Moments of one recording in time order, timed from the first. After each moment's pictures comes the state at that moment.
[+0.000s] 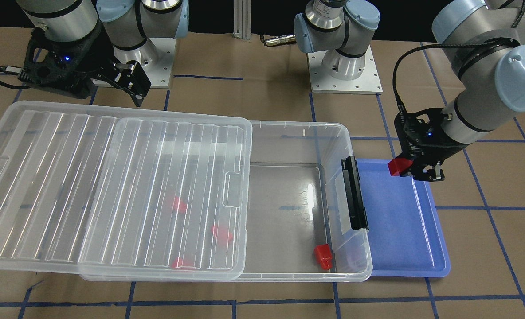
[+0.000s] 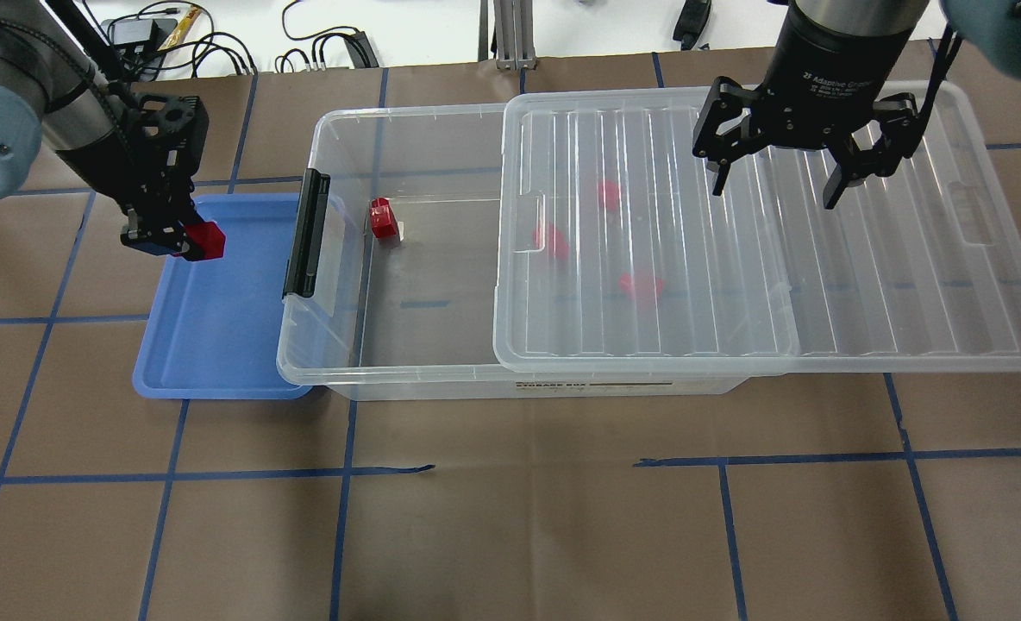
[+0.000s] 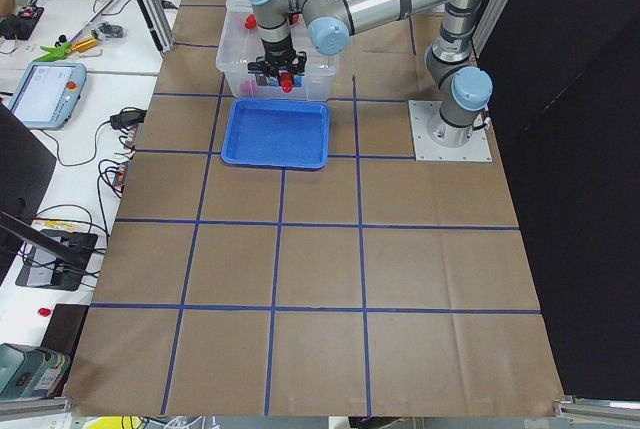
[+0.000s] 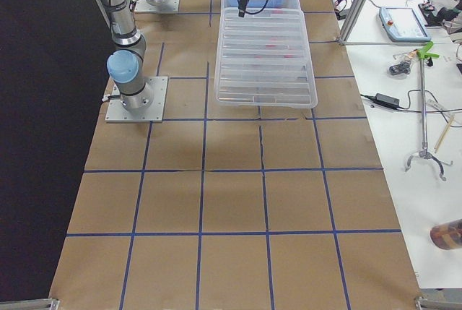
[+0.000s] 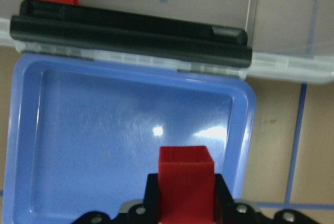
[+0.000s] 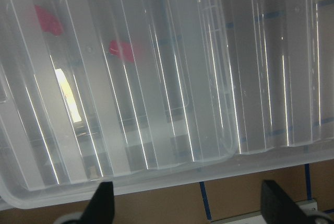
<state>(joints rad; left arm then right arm) -1.38 -1.74 -1.60 -1.48 1.53 1.63 1.61 -1.52 1.43 -1.37 -1.57 0.27</state>
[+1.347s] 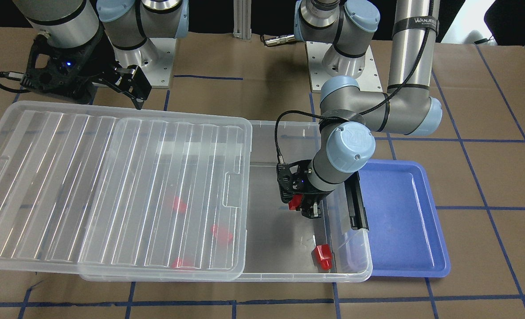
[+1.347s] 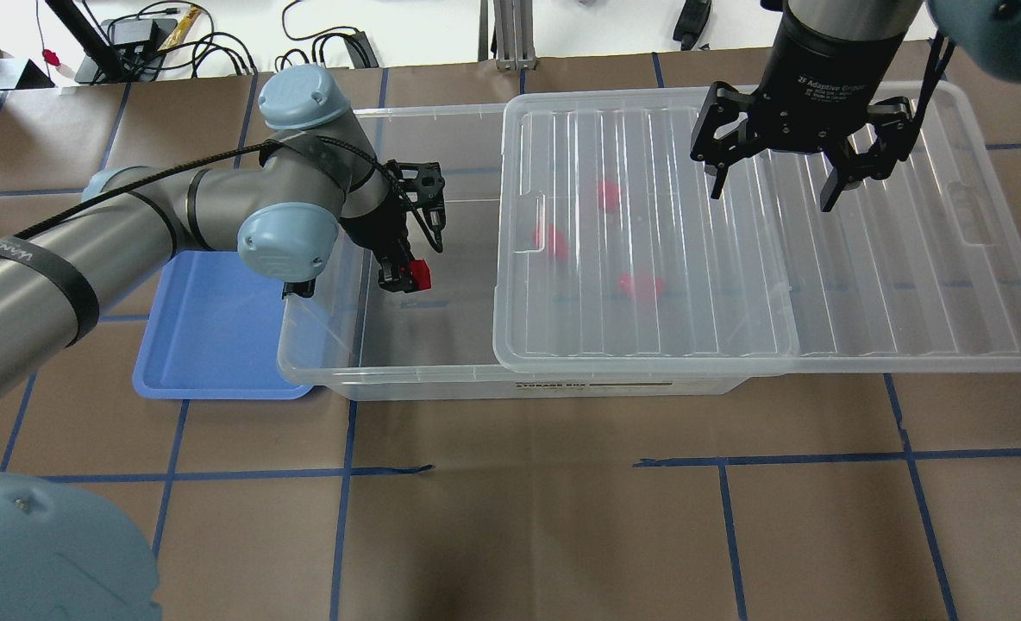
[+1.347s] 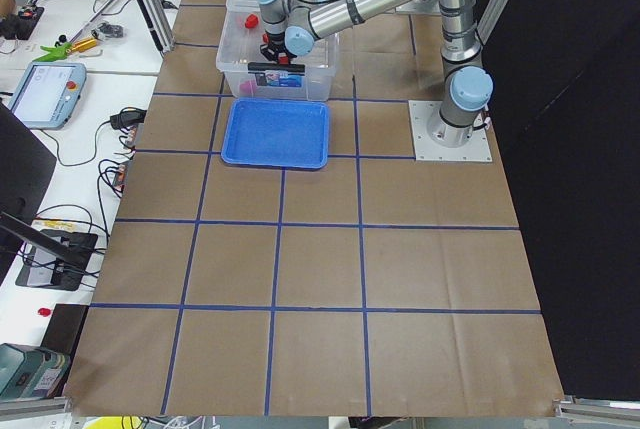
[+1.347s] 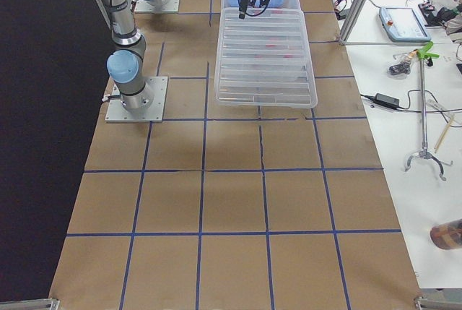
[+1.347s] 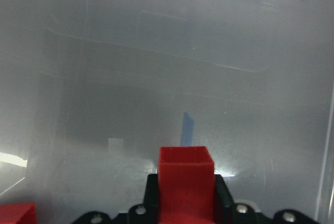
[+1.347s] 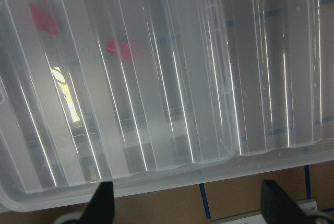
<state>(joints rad) -1.66 -2.00 -1.76 -1.03 1.44 1.35 1.61 -1.51 1.43 -1.37 -1.58 0.27</state>
